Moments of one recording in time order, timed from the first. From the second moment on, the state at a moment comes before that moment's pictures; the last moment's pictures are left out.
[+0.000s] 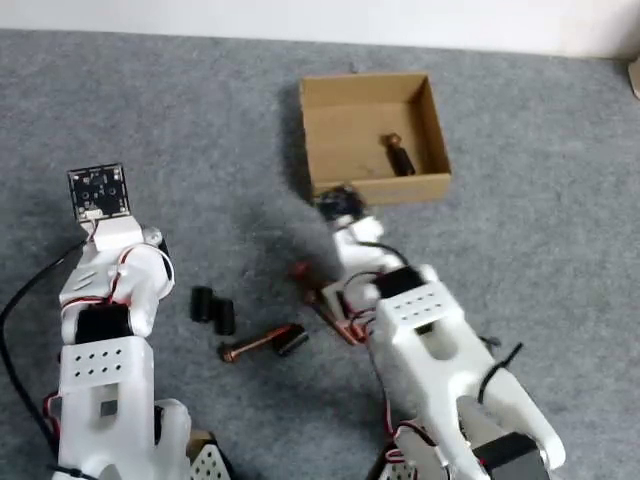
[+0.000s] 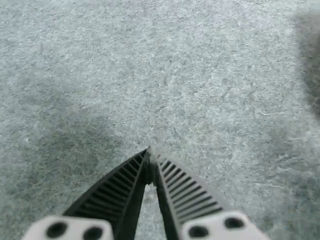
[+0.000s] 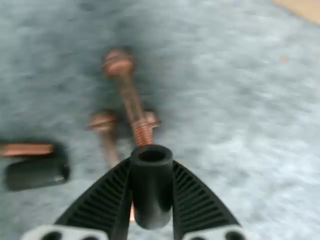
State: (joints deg) left arm -16.7 -54.6 67.6 33.4 5.8; right arm -26.0 -26.5 53.8 45.8 9.2
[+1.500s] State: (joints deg) left arm -16.3 -54.6 67.6 33.4 5.8; right arm 5.9 -26.1 59.9 46.2 20.3
